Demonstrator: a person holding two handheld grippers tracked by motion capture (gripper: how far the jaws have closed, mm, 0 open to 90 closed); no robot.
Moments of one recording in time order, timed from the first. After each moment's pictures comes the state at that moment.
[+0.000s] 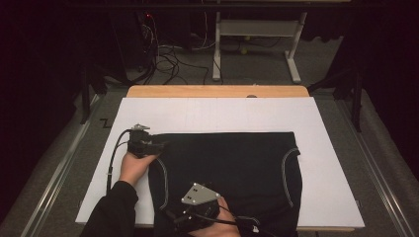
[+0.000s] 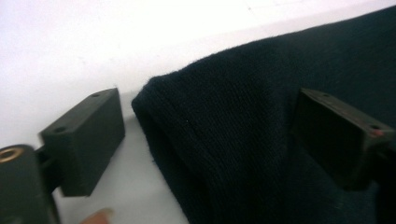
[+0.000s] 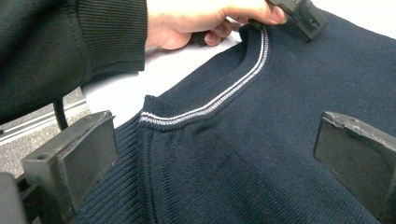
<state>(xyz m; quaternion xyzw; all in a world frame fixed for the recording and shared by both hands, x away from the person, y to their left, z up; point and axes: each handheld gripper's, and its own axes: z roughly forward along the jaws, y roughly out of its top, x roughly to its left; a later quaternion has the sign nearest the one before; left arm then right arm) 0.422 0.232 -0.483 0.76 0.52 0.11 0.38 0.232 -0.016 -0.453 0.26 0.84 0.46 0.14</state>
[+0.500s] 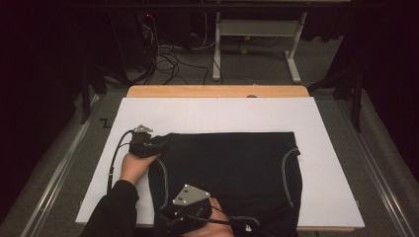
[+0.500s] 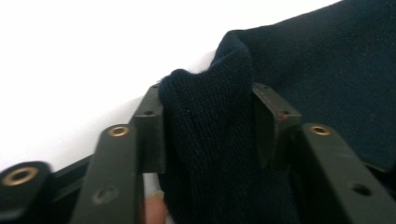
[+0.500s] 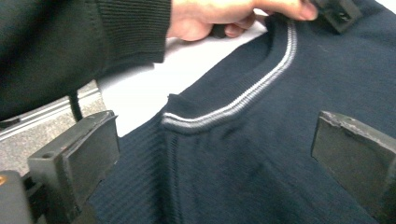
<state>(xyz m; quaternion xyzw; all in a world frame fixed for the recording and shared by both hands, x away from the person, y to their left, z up) 0.419 0.228 -0.483 0.78 0.48 0.11 0.39 0.231 0.003 -0.455 0.25 0.85 0.44 0.12</state>
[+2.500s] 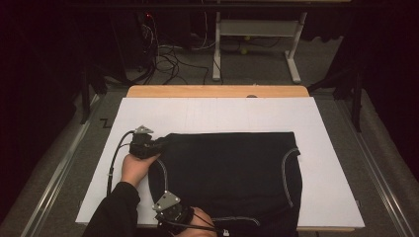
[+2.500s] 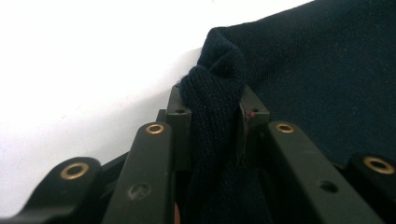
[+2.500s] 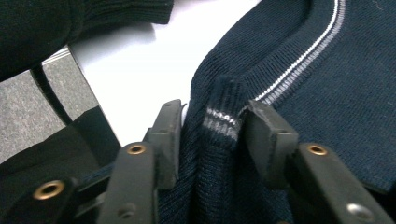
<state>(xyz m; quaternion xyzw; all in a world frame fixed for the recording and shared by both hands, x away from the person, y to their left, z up) 0.416 0.226 -0.484 0.78 0.47 0.10 0.39 0.224 0.050 -0.475 0.27 0.89 0.33 0.15</state>
